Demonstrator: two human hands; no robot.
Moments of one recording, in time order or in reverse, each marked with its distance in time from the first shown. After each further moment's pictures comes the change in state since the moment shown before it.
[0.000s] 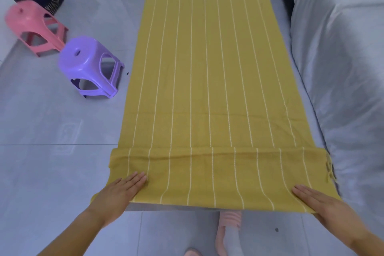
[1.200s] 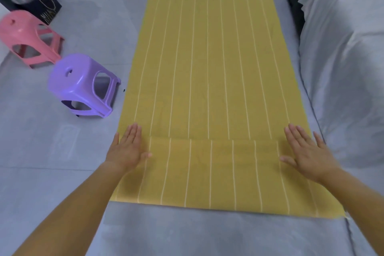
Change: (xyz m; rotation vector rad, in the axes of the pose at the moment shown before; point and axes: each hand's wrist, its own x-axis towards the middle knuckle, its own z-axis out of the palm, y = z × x) left_hand 0.234 -0.110 -0.133 -0.171 -0.188 -0.498; right_hand 0.262 0.063 -0.153 -0.365 -0.034 0.335
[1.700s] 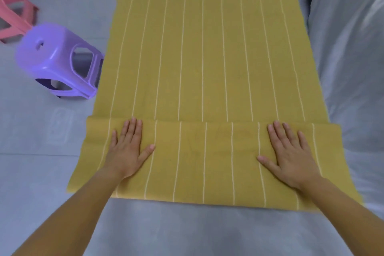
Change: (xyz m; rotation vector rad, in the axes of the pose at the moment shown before) left_hand 0.024 0.036 0.091 -0.191 0.176 0.045; right_hand 0.004 -0.054 0.071 0.146 0.084 -0.036
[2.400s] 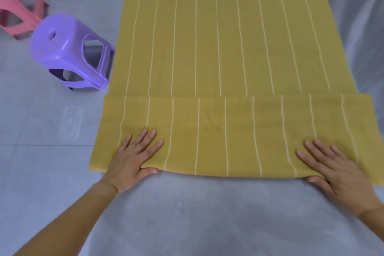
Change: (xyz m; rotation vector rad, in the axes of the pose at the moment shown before) left_hand -0.070 -0.048 0.033 -0.037 0.098 0.467; right_hand -0.090 0.020 0.039 0.171 0.123 -0.276
